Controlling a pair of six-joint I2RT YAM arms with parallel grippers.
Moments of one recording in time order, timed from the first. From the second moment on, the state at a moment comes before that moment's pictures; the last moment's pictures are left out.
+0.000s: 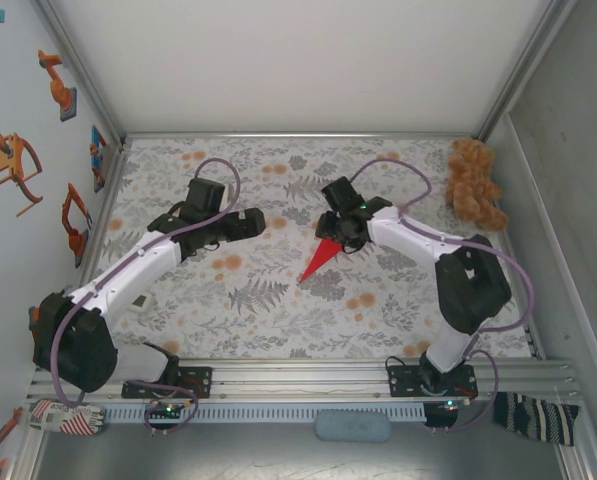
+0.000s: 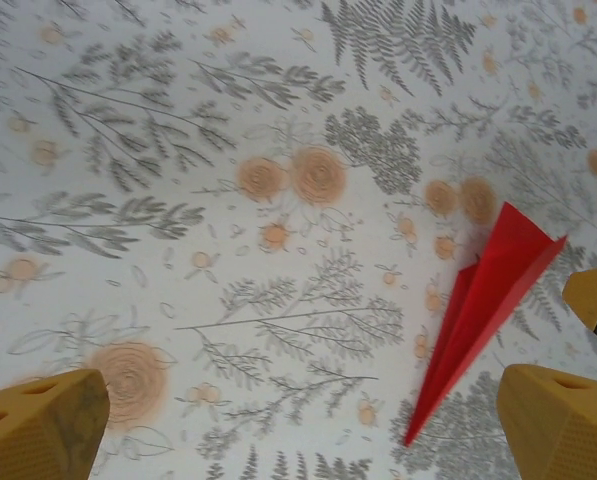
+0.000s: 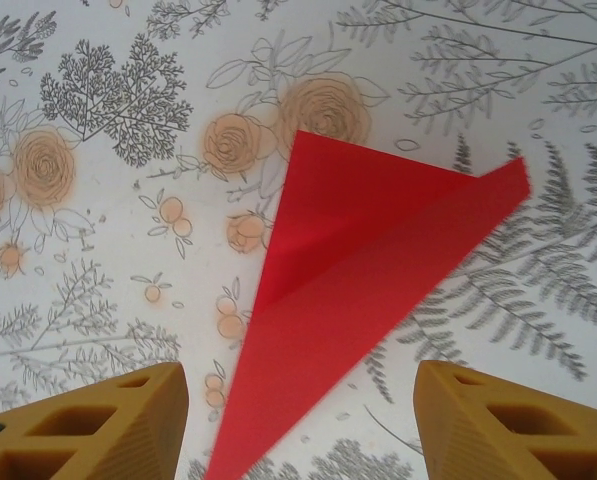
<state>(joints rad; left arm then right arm) -0.50 1.34 1.00 -0.52 0.06 -0.53 0.63 1.74 1.25 -0.62 0.08 0.80</state>
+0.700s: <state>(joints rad) -0.47 1.30 0.97 -0.55 0.01 -0.48 0.70 1.93 1.39 -0.82 0.27 1.09</state>
